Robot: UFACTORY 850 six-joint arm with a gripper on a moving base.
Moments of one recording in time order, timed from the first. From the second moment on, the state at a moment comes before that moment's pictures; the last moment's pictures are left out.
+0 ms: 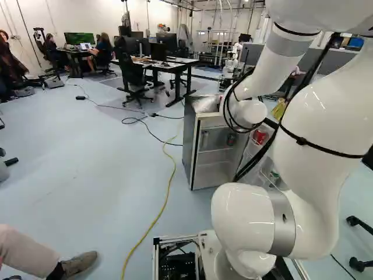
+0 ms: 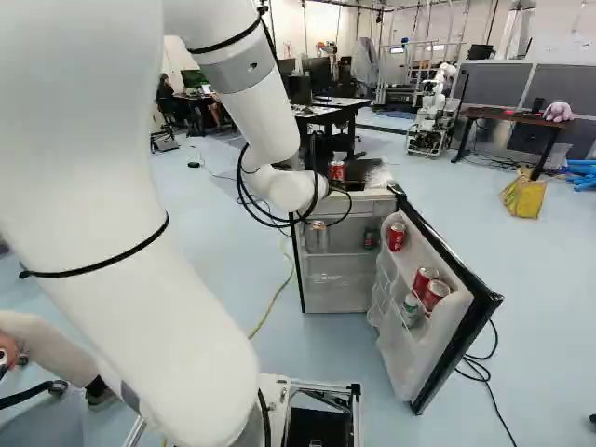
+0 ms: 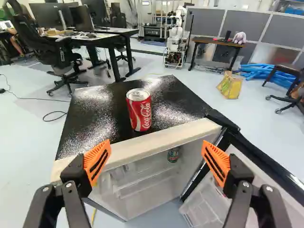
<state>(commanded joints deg) -20.0 -2.6 -31.2 -2.4 41.2 0.0</state>
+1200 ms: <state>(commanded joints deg) -31.9 3.4 -33.5 8.2 20.0 0.0</state>
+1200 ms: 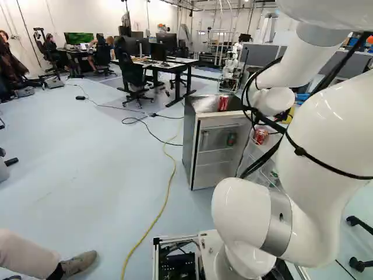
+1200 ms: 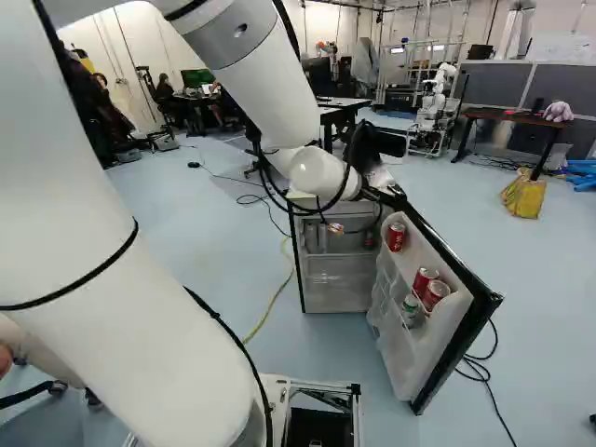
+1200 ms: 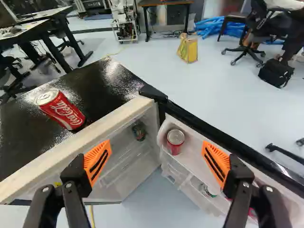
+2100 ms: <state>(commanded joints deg) -40.2 0.7 -39.3 11.7 12.1 0.0</state>
